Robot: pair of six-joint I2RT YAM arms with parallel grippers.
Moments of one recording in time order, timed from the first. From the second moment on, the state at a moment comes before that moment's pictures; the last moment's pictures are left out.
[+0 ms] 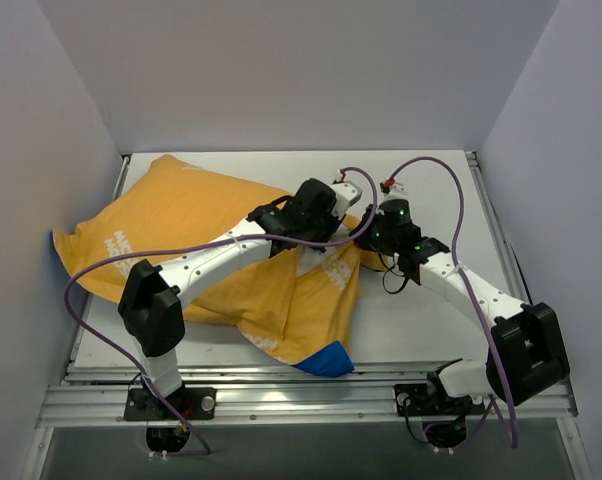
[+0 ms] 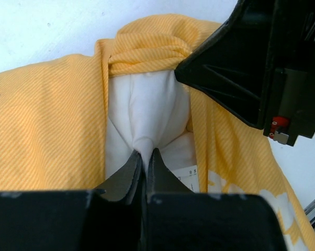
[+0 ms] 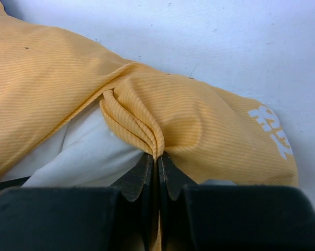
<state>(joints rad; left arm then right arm) -0.87 1.81 1.63 -0.55 -0.07 -0.04 0.41 1.34 0.85 -0.07 0.02 0.55</state>
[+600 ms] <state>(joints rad) -0.78 1.48 1.33 -0.42 0.09 -0.08 0.21 1.37 0.83 -0.11 -0.32 0.60</state>
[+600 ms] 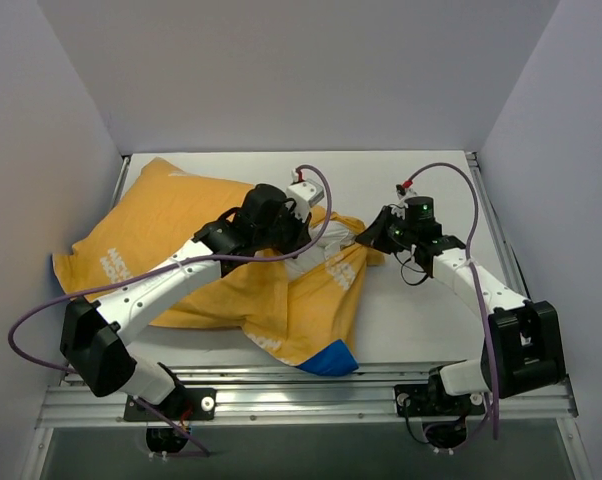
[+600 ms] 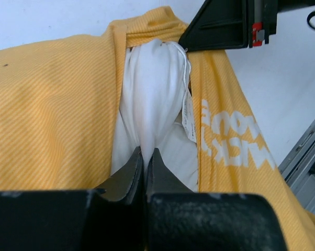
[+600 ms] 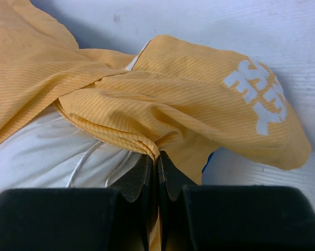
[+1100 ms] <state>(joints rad) -0.75 1.72 1.63 -0.49 0.04 -0.18 0.19 1.35 0.85 -0.13 -0.19 0.60</state>
